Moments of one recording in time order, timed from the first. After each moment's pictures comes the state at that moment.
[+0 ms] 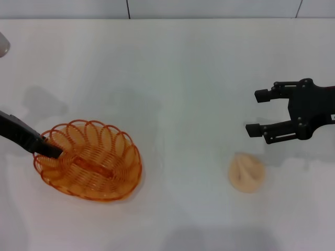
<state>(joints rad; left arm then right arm) -0.68 -1.98 0.81 0.91 2.72 1.65 -2.09 0.35 2.01 -1.16 -1.27 -1.83 -1.55 1.75</state>
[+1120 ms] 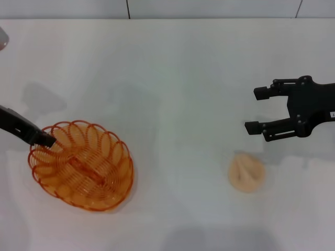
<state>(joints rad) -0.69 -1.97 0.81 0.91 2.73 1.62 -2.12 0.36 2.01 -1.16 -1.27 -1.83 -1.55 1.75</state>
